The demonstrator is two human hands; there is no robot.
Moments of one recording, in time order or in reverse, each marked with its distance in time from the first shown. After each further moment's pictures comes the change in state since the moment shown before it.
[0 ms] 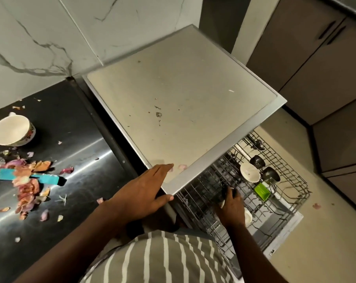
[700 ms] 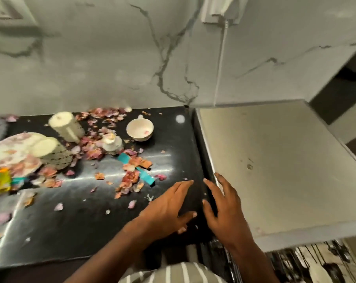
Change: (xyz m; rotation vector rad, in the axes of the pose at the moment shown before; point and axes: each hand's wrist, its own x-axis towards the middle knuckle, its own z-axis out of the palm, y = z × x) left_hand -0.102 -0.091 -0.033 -0.218 0.475 -0.280; right_hand -0.084 -0.303 -0.076 0.143 0.133 -1.160
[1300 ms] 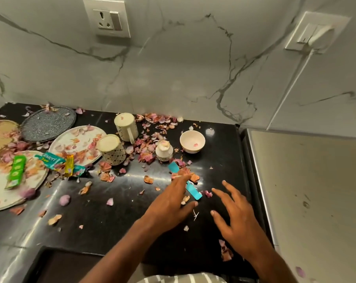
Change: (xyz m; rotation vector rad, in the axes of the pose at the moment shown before) left_hand -0.046 -0.100 -0.069 -0.052 0.299 -0.206; right_hand 0.066 -0.083 0.050 -0.042 -0.309 -0.106
